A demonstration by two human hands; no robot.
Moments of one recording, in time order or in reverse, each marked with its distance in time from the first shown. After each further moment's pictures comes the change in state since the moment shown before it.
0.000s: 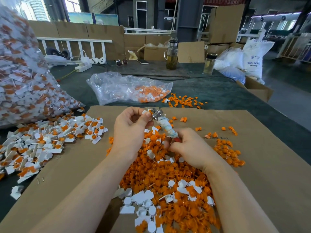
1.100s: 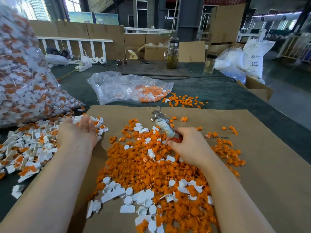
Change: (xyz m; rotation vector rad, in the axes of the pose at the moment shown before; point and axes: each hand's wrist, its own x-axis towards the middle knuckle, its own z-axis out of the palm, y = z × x) left_hand 0.058 -0.013 -0.098 -0.903 0.718 -0.440; right_hand 0.017 0.022 0.008 -0.301 0.193 0.018
